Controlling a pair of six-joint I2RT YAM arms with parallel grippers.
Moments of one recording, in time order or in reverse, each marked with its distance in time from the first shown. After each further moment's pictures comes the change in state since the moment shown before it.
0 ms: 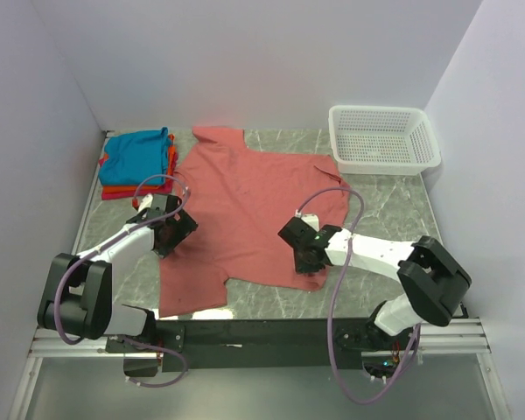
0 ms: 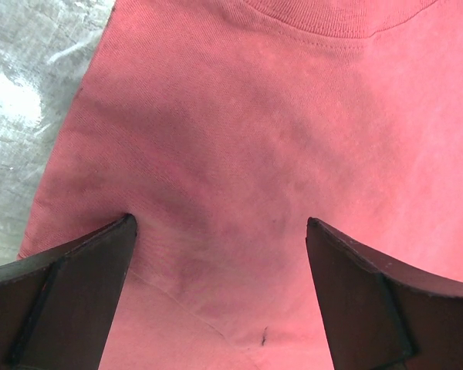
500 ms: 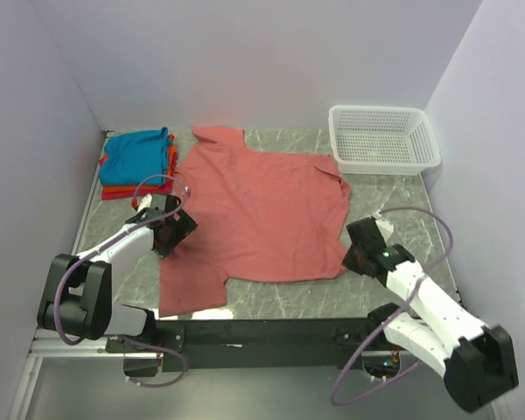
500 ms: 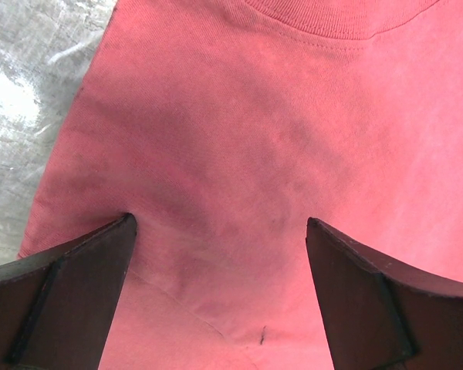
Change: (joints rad) left arm 0.008 -0.003 0.001 -0.001 0.010 -0.002; right arm -0.433 -0.535 -0.260 -0.055 0.019 0.097
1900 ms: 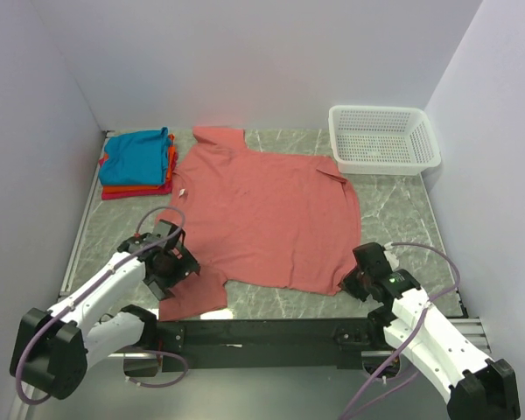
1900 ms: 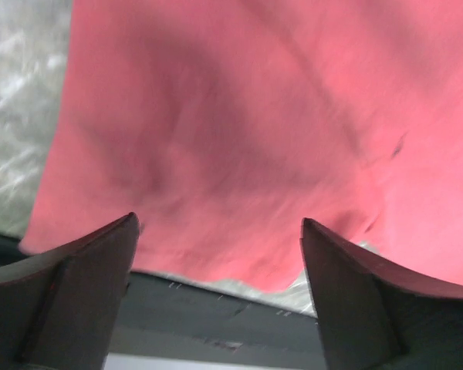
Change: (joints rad) left arm -0.152 -0.342 -0.102 -0.510 0.136 -0.143; right arm -0.034 -0.266 -0.244 -0.071 -0.176 0.343
